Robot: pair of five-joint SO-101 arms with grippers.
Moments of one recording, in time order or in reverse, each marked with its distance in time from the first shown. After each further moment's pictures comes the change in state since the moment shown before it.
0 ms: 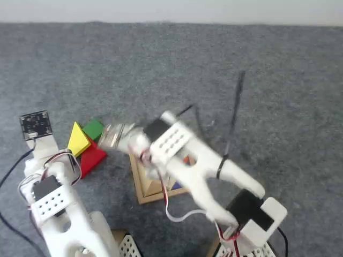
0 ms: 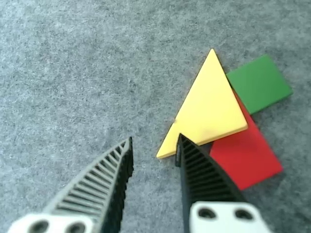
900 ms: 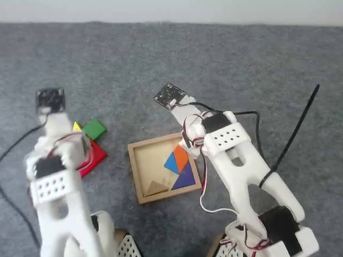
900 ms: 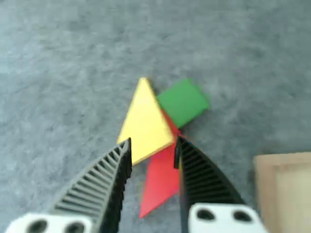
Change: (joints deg) left arm 13.4 5.1 -15.9 13.4 4.0; right arm 22.2 -17.1 18.4 -18.3 -7.0
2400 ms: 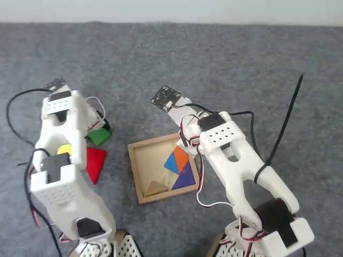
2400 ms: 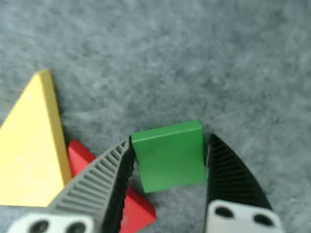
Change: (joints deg) left arm 5.6 68.9 -46.6 12.8 35.0; right arm -0.4 4.7 0.5 -5.5 1.8
